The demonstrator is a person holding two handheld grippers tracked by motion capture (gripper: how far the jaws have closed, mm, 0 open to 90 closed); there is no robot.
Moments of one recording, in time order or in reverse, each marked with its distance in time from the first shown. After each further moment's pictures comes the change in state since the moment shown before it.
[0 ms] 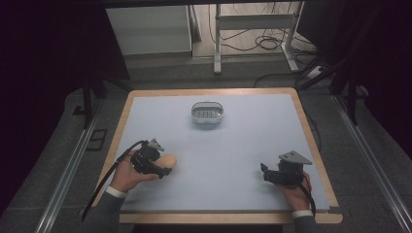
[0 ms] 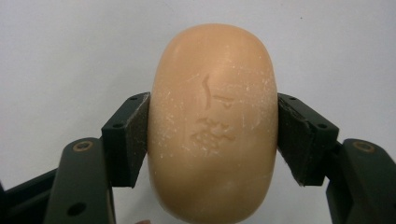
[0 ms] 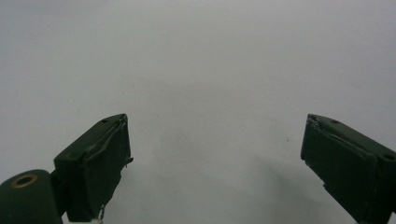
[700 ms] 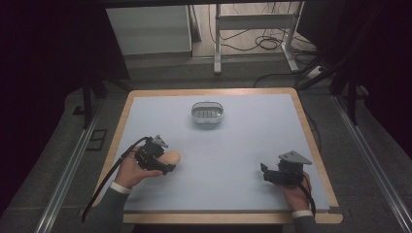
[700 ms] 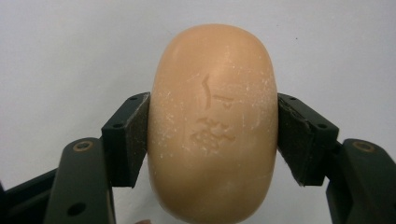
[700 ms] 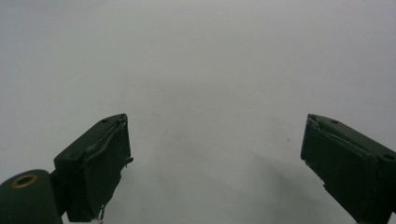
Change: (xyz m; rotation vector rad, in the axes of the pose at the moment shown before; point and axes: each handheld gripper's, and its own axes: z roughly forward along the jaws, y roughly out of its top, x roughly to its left) left arm -0.001 0.015 0.002 -0.014 -0.006 0.016; right arm 0.000 0.000 0.000 0.004 0.001 0.000
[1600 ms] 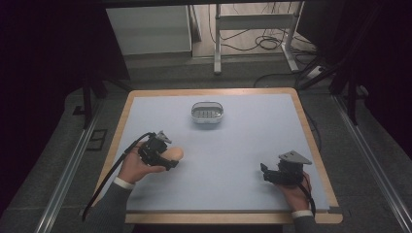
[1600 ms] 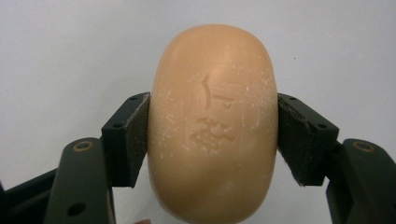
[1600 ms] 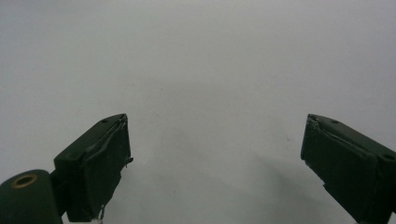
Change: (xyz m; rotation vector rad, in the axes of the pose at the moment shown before) left arm 0.001 0.016 0.000 -0.006 0.006 0.015; right arm 0.000 0.000 0.000 0.002 -0.003 -0.001
